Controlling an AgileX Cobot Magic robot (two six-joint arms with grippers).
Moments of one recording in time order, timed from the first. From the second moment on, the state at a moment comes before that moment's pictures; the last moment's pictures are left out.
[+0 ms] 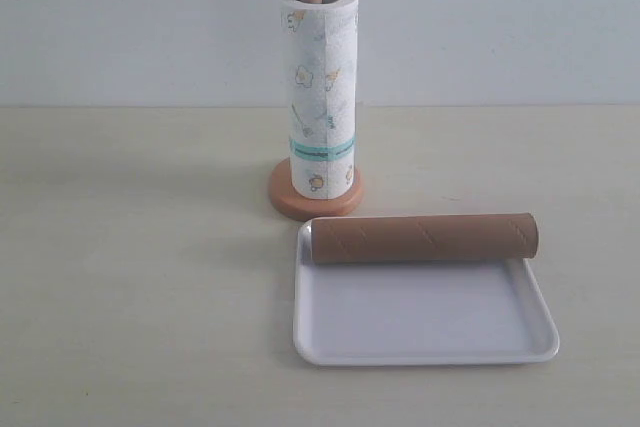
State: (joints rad) left arm -0.17 1.73 -1.53 1.74 -1.22 -1.78; right arm 0.03 0.00 0.00 -0.05 0.34 0.06
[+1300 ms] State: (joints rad) left arm -0.16 1.52 -1.46 1.75 -1.13 -1.81; right arm 0.03 0.00 0.00 -0.05 0.34 0.06
